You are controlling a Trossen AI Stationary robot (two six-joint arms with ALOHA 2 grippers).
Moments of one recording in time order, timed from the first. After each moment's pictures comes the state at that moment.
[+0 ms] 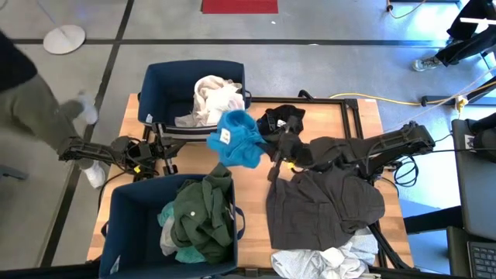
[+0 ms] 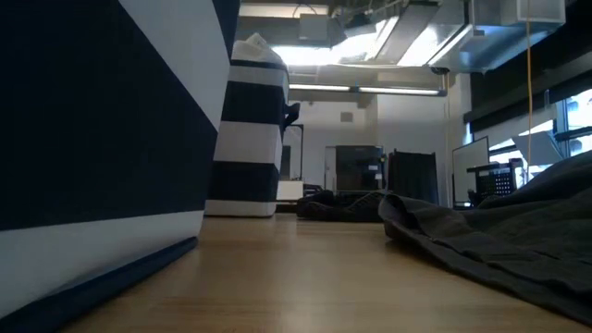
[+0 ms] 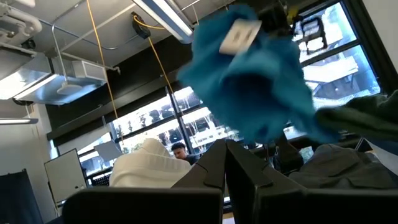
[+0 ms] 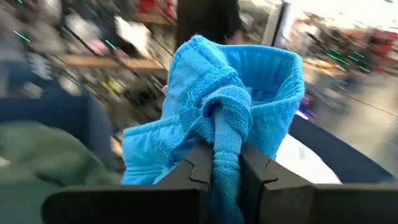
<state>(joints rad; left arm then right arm) -0.14 0.16 0.01 0.61 -0.30 0.53 0.29 1.44 1.40 -0.01 0.61 -0.08</state>
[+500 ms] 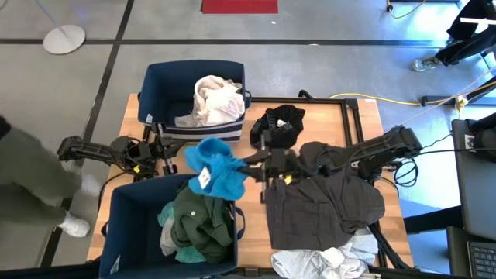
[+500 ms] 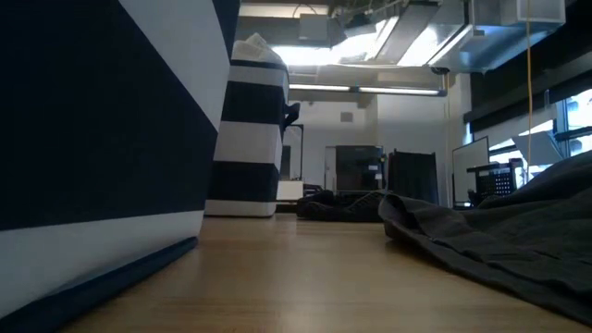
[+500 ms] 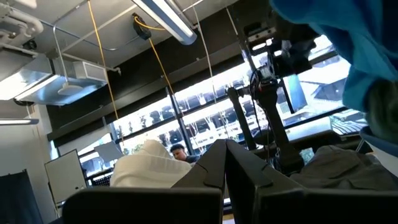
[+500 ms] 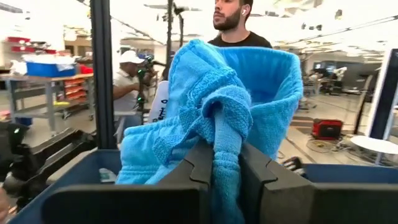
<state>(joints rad) -0.14 0.16 0.01 0.62 -0.30 0.53 0.29 1.61 1.46 0.35 0.22 -0.09</state>
